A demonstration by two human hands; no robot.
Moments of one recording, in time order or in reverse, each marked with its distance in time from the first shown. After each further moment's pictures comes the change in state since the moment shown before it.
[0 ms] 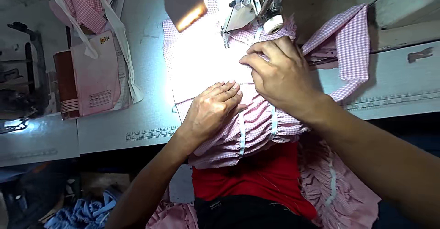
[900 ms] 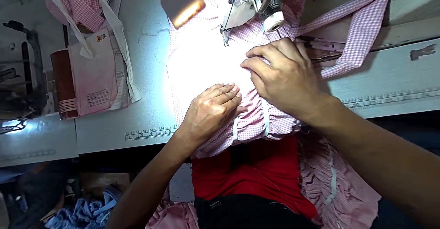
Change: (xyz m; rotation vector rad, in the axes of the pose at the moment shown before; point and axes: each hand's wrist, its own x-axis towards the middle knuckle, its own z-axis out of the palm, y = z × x) left_hand -0.004 0.003 -0.002 -0.005 -0.004 0.015; right_hand -0.008 -0.002 -0.005 -0.011 0.000 -0.054
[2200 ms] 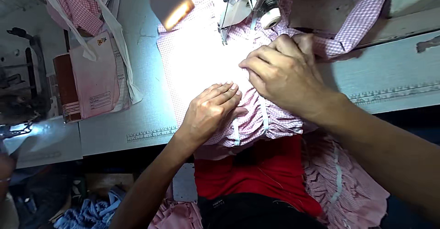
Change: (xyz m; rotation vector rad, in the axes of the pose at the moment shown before) left_hand -0.002 0.001 0.000 0.015 -0.005 -0.012; right_hand 0.001 0.000 -0.007 -0.008 -0.027 -0.025
